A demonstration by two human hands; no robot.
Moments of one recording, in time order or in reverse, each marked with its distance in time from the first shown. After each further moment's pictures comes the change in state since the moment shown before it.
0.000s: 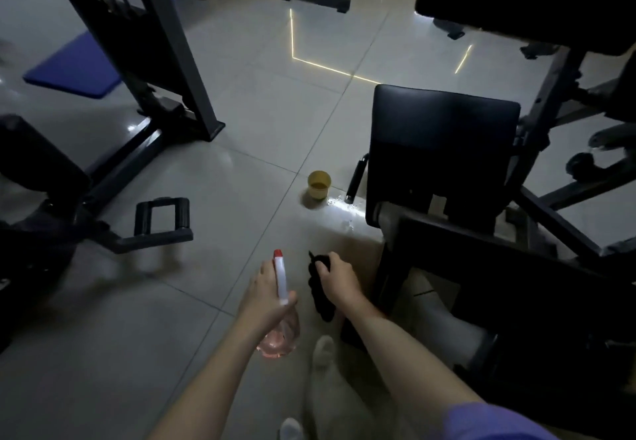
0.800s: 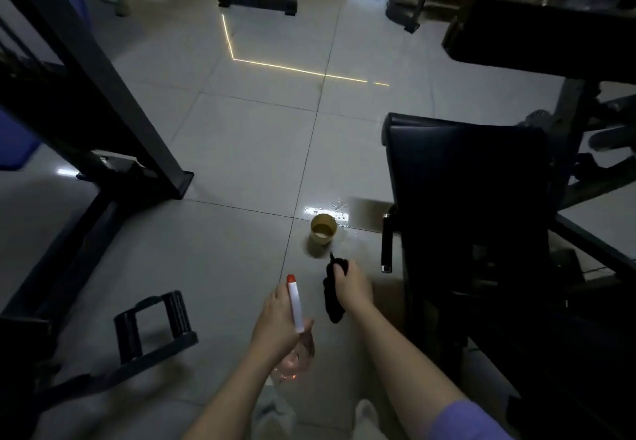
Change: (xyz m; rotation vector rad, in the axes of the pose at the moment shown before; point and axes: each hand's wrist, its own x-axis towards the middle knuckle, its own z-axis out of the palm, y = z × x) left_hand 0.296 -0.048 -0.141 0.069 -0.238 0.130; right_hand 0.256 -0.183 0.009 0.213 0.223 0.323
